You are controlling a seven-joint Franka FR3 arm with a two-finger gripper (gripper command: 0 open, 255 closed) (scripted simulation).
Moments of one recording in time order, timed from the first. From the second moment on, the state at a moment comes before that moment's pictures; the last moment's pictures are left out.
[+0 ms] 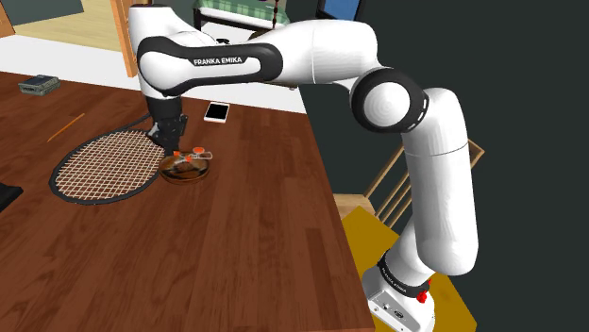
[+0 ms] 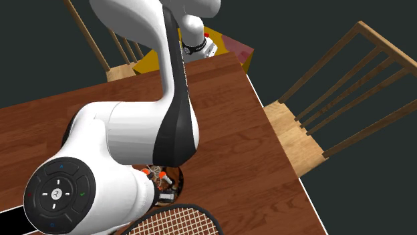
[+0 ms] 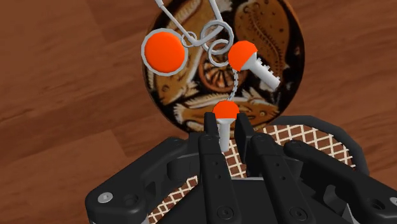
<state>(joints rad) 0.25 0.62 0.35 -1.25 -0.20 1.83 0.07</state>
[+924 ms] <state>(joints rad) 0.25 0.63 0.35 -1.30 -0.21 1.90 0.07</state>
